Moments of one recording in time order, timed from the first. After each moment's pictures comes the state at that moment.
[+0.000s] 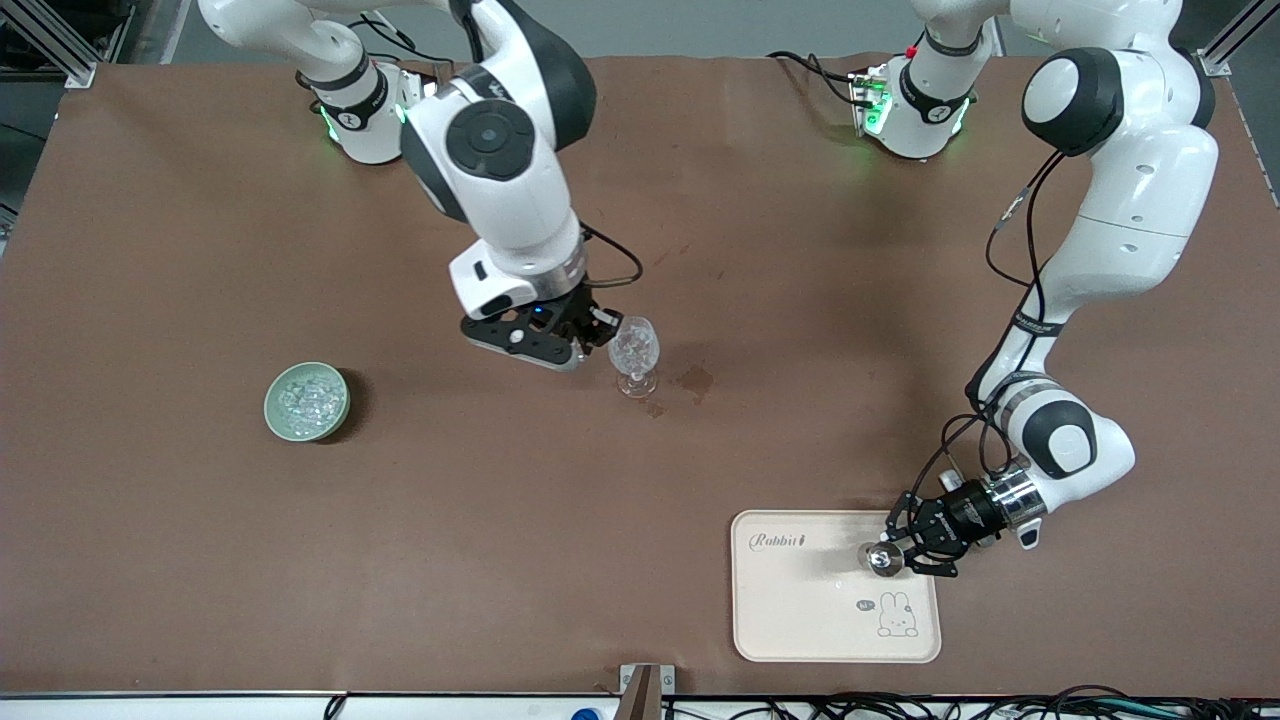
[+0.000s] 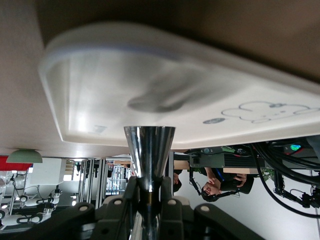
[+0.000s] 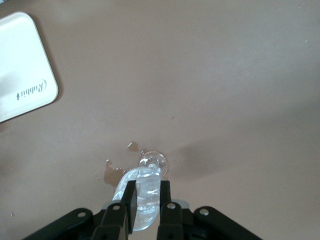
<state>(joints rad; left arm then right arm) 0.20 1.07 -0.33 -1.30 -1.34 2.29 -0.90 0.72 0.47 -0.05 -1.35 0.04 1.93 1.01</state>
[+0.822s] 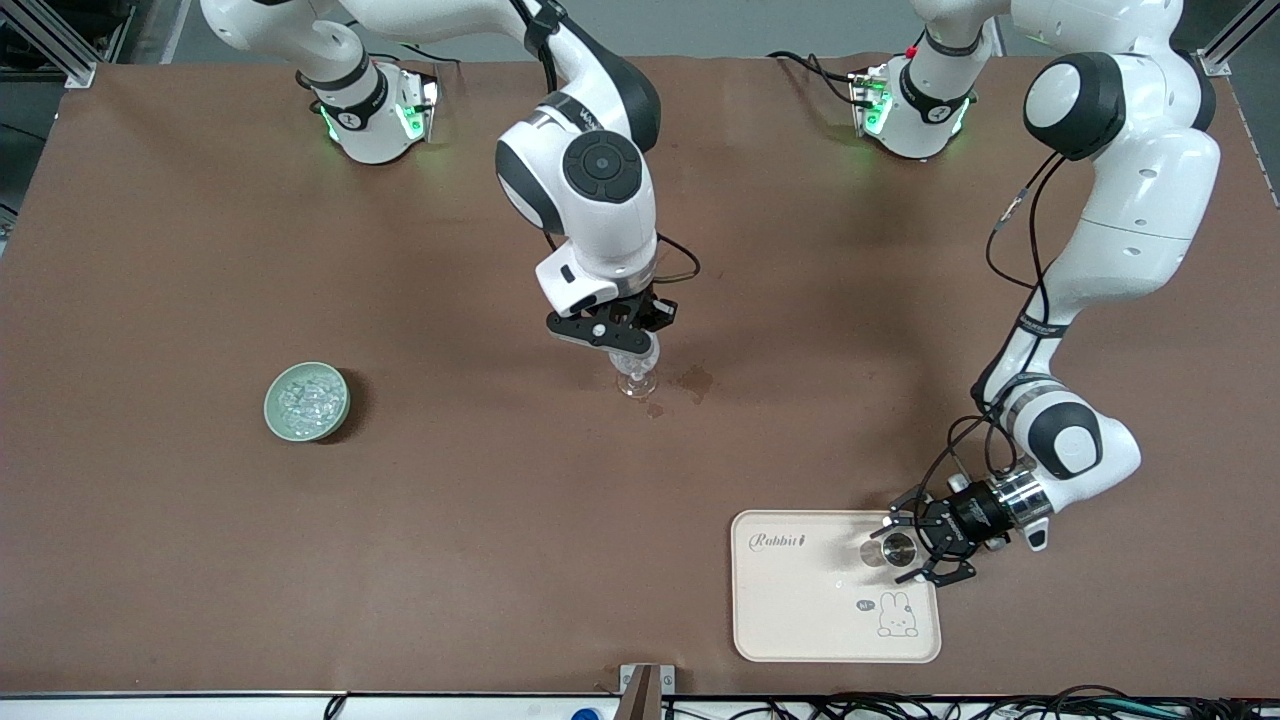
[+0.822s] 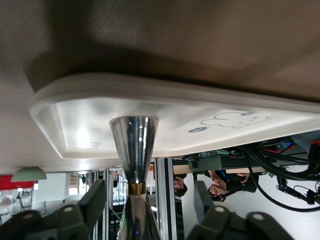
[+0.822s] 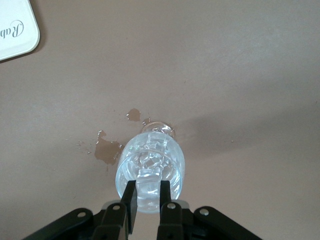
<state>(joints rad) 0.22 1.07 -0.32 -1.29 -1.28 2.29 -0.84 0.81 0.58 -0.05 -1.33 0.04 1.94 1.04</state>
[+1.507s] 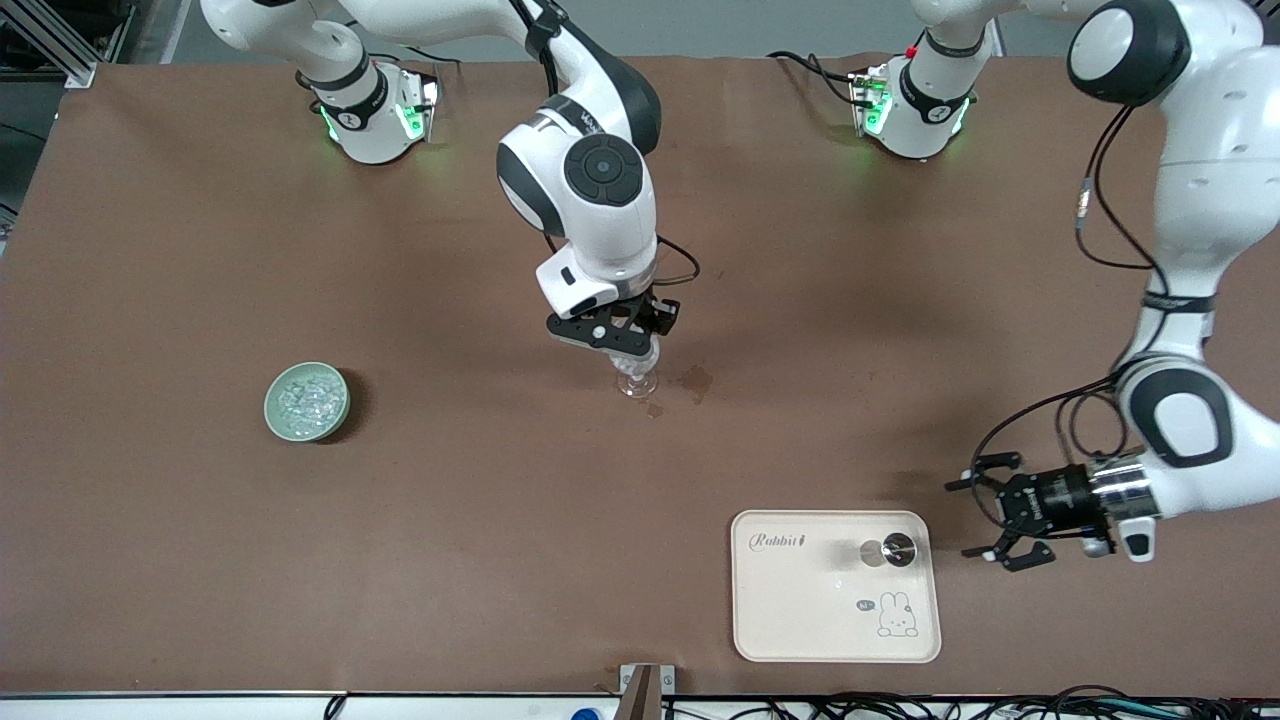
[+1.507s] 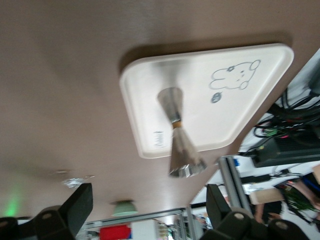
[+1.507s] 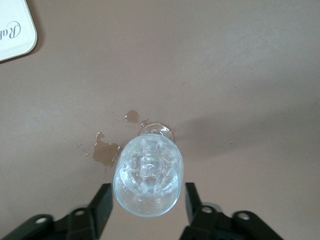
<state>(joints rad) 0.34 0.84 -0.32 -1.28 -0.70 1.94 -1.00 0.81 0.58 -0.06 -1.33 0.04 1.94 1.04</state>
